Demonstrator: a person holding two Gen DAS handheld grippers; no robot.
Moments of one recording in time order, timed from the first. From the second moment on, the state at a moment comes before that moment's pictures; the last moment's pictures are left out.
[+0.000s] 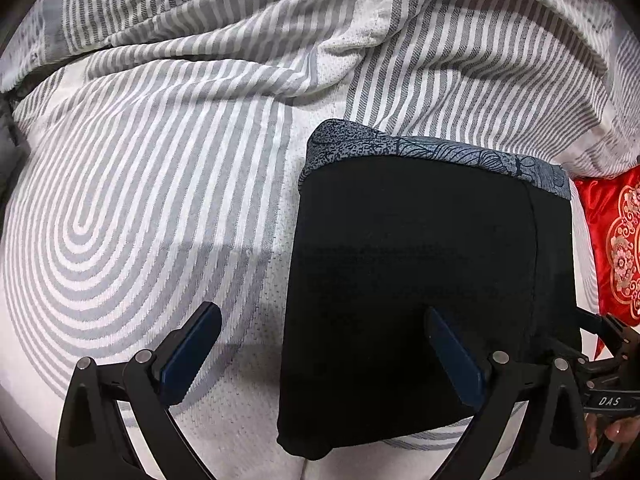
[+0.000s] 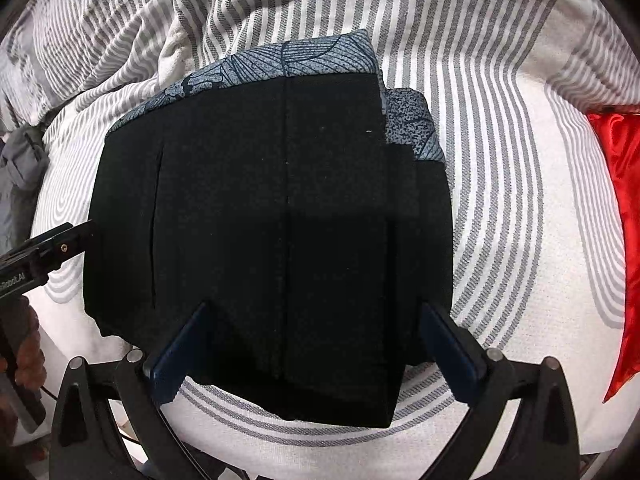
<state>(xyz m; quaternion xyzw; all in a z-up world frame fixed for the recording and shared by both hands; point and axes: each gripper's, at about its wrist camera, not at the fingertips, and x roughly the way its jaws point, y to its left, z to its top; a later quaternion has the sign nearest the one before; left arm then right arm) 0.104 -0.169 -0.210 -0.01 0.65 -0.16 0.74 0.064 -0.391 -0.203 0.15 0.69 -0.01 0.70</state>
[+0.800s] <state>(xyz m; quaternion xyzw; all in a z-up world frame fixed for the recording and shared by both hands) 0.126 -0.177 -0.225 0.02 0.67 -0.23 0.70 0.036 -0.491 -0.213 0.37 0.65 0.04 0.67</state>
